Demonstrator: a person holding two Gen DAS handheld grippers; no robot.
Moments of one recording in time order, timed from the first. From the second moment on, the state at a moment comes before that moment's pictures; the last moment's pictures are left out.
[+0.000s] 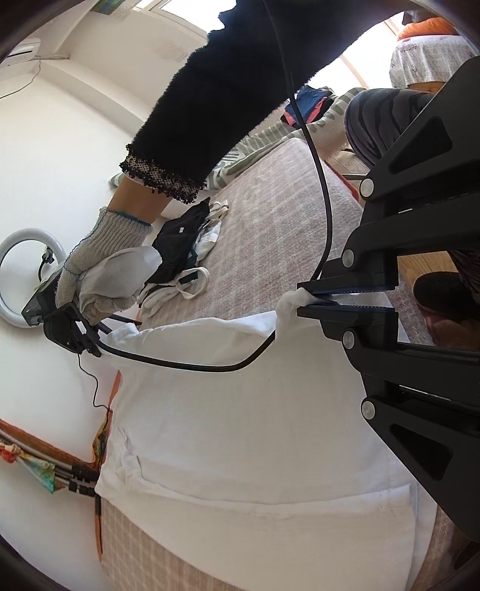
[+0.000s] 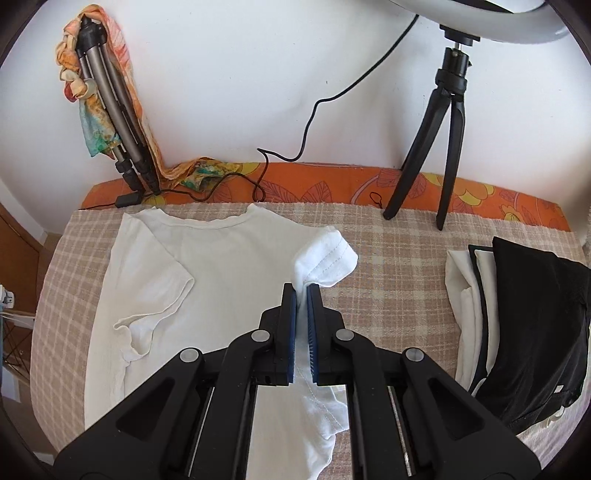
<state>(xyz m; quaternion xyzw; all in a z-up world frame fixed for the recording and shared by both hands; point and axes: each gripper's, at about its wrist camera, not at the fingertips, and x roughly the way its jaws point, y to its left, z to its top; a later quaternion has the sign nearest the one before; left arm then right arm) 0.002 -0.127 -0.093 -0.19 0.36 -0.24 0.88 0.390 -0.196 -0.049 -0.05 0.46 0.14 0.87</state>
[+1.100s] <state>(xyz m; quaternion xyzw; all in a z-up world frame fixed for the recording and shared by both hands) -0.049 -0.076 -0.081 -0.13 0.35 -0.21 0.90 0.322 -0.204 -0.028 0.06 0.44 0.24 0.86</state>
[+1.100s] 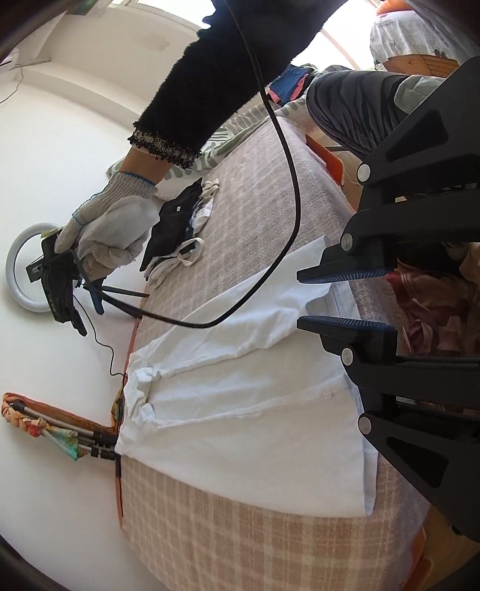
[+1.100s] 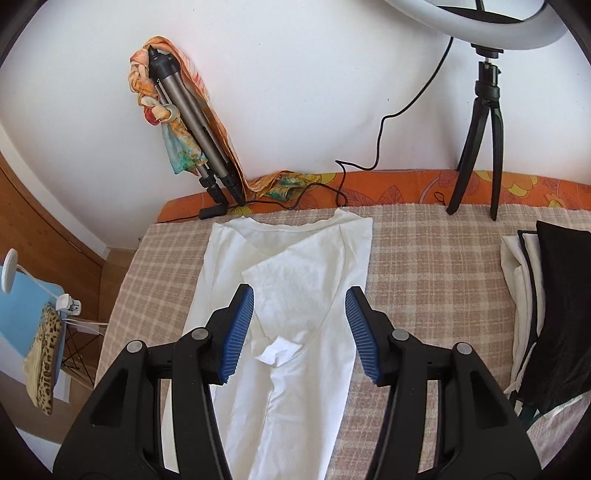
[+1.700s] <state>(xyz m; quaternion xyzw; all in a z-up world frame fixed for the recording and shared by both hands) -0.021 0.038 -0.095 -0.17 0.45 -0.09 0.87 0.071 -0.269 -0.119 0.00 0.51 0.28 0.82</state>
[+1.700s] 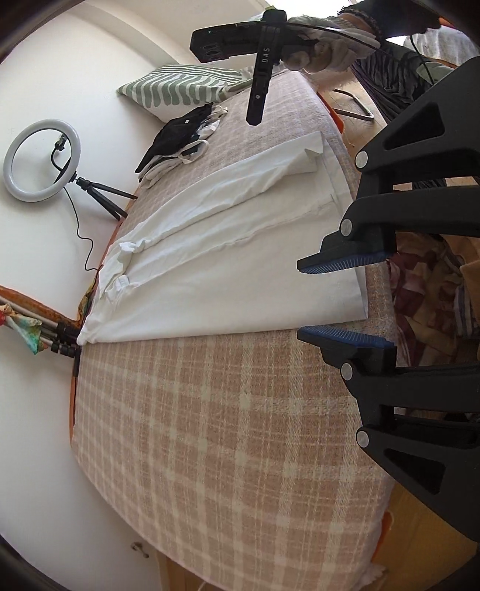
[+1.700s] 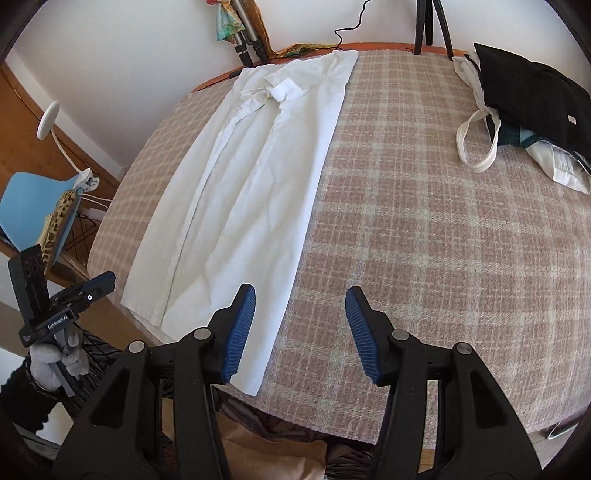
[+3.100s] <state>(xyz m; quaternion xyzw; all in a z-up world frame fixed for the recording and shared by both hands) -0.017 0.057 -0.116 -0.24 0.48 -0.13 0.83 0.040 -0.265 -0.139 0.00 0.51 0.32 0.80</state>
